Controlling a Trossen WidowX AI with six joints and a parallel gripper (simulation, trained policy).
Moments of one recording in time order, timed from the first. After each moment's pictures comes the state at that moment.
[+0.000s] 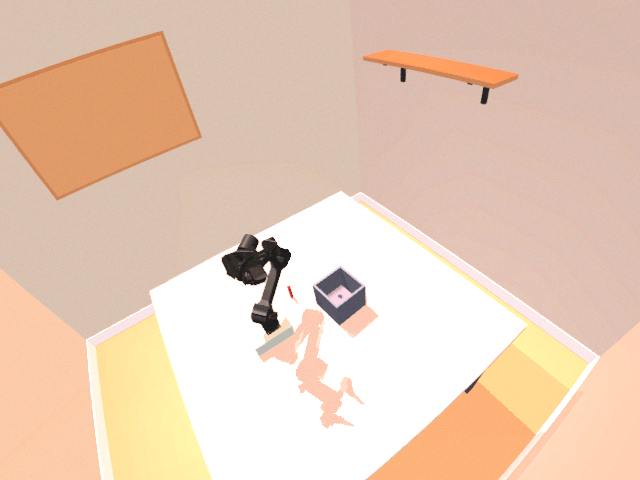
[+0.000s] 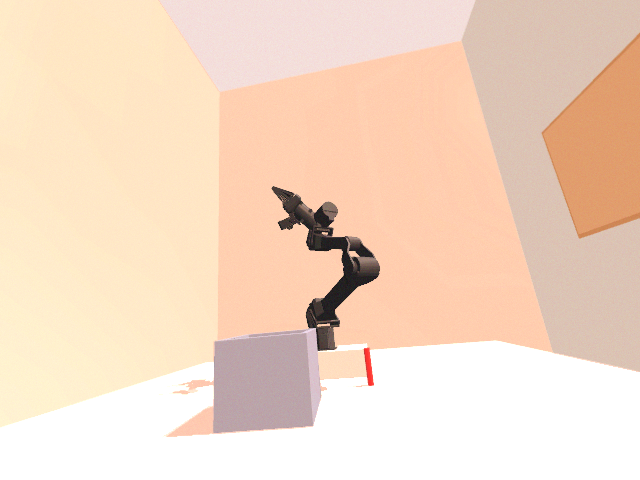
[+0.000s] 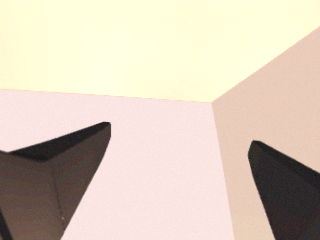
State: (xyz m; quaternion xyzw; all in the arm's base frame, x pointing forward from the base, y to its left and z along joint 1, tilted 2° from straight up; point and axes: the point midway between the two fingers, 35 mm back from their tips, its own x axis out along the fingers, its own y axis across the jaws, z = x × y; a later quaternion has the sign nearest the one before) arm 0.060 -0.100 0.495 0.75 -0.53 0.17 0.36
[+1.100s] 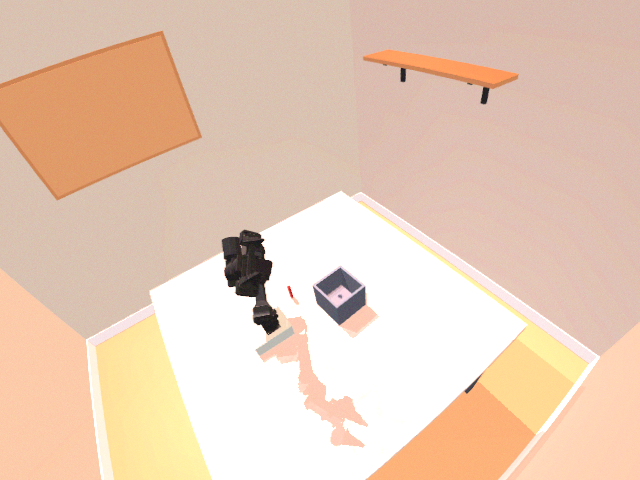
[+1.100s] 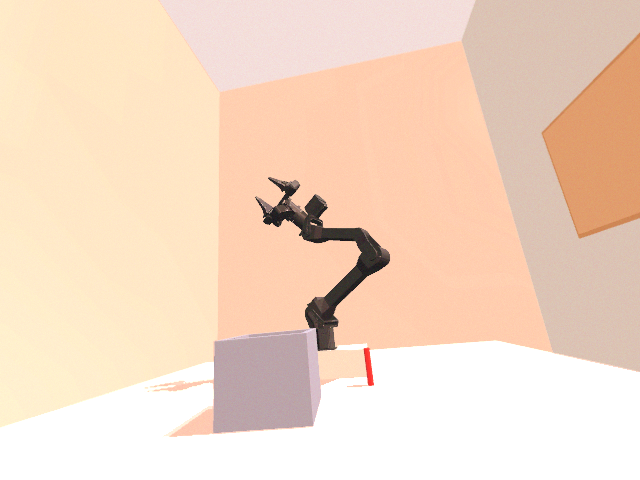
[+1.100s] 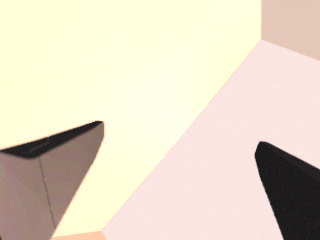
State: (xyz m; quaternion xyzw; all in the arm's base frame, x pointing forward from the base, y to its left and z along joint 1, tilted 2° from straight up) arm 0.035 -0.146 0.523 0.83 -0.37 0.41 -0.06
